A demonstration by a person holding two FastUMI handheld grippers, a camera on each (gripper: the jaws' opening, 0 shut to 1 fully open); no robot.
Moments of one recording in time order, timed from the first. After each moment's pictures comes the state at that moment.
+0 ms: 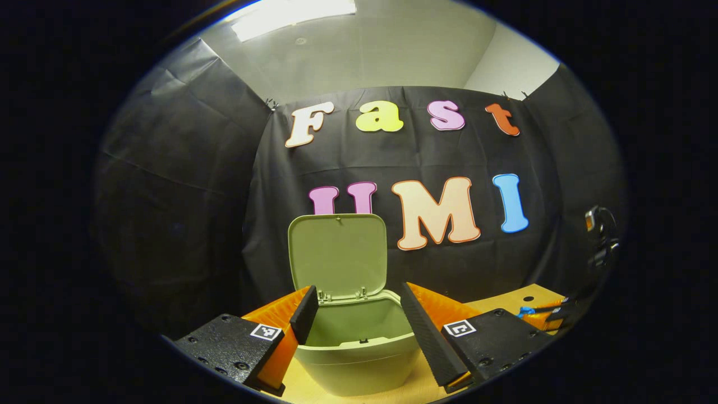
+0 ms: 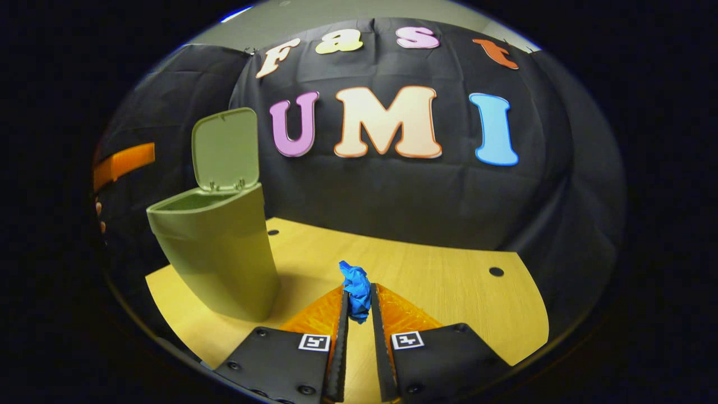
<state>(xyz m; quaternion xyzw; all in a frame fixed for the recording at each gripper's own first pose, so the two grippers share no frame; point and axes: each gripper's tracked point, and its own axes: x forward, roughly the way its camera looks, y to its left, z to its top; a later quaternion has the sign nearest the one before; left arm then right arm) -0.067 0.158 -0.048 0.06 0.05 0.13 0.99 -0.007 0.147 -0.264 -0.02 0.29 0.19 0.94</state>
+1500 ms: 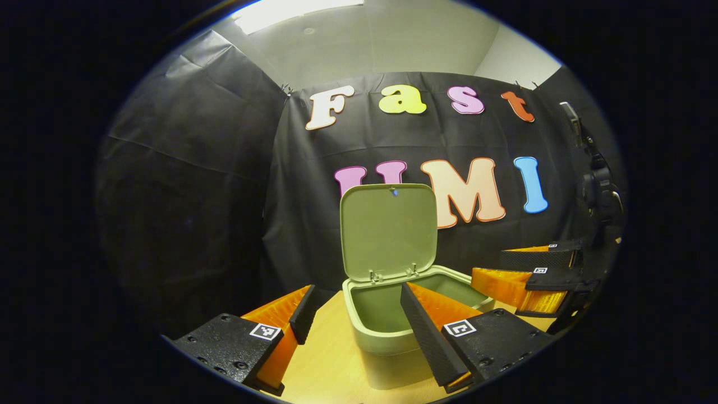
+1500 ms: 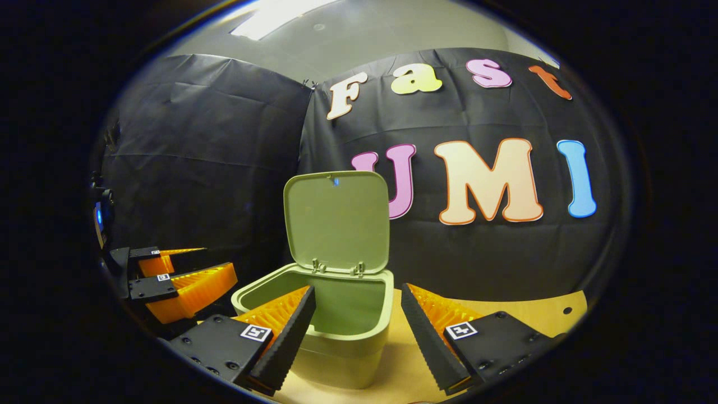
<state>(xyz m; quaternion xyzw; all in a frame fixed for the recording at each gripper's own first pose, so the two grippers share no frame) -0.085 0.234 -0.077 0.06 0.09 0.14 0.98 -0.010 0.351 -0.177 0.04 0.17 0.32 0.93</state>
